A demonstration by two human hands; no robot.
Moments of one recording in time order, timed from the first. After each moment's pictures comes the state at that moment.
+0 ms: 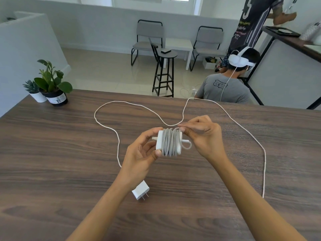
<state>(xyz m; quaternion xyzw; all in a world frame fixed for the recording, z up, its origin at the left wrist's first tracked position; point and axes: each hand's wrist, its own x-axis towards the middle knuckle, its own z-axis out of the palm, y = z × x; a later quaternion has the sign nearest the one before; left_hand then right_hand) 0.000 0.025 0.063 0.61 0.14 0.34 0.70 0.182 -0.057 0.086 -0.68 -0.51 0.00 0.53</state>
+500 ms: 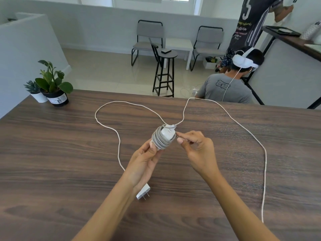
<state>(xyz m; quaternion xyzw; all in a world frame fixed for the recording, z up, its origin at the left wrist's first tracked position) 0.011 0.028 0.034 0.40 0.18 0.27 0.86 0.153 -0.066 0.057 -0.70 -0.44 0.08 0.56</state>
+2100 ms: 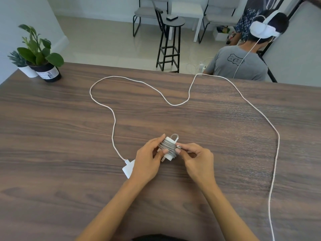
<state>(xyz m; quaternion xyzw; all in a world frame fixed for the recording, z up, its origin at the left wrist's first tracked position) 0.017 0.013 -0.023 0.75 0.35 0.24 0.50 0.134 -0.086 -0.015 -0.78 -0.29 0.19 0.52</state>
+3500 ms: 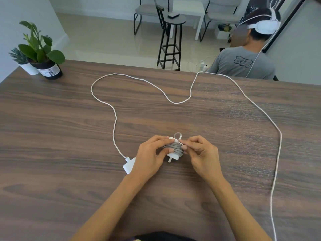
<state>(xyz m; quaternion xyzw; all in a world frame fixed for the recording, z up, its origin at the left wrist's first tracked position) 0.022 0.018 -0.024 0.82 0.28 0.30 0.41 0.151 -0.091 -0.020 -0.75 -0.42 0.12 0.49</state>
